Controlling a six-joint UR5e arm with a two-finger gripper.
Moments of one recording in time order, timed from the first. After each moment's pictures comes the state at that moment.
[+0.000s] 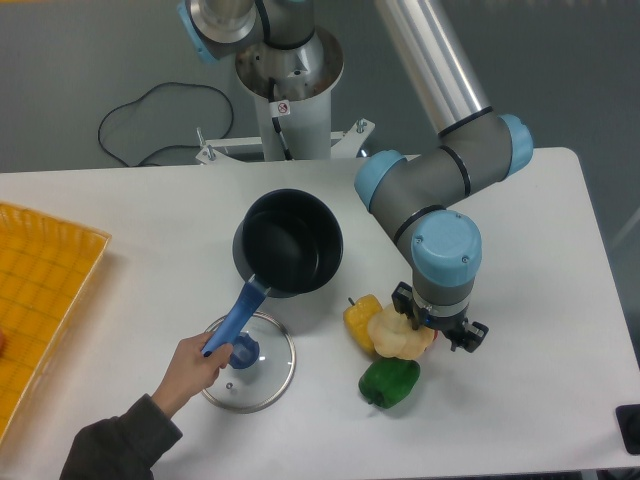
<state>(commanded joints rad) 2.56 -2.13 -1.44 -1.12 1.66 1.12</state>
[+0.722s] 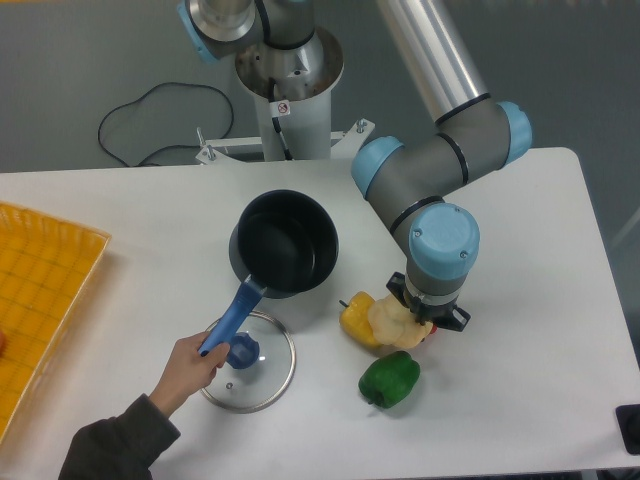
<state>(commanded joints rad) 2.56 -2.11 -1.46 -1.18 1.65 1.12</state>
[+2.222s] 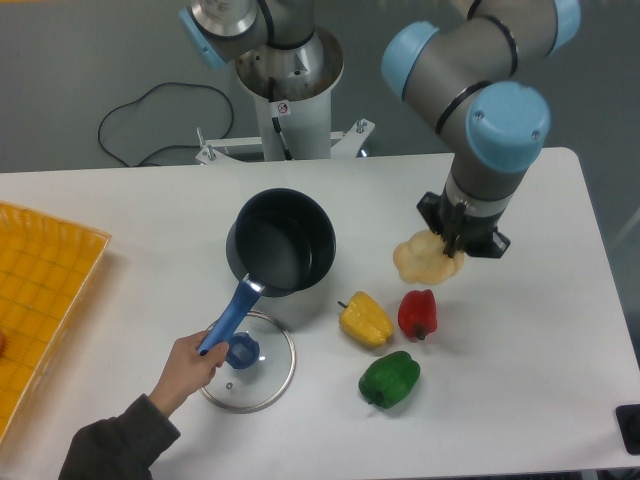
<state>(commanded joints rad) 2.69 -1.91 -1.35 -1.49 1.61 1.35</state>
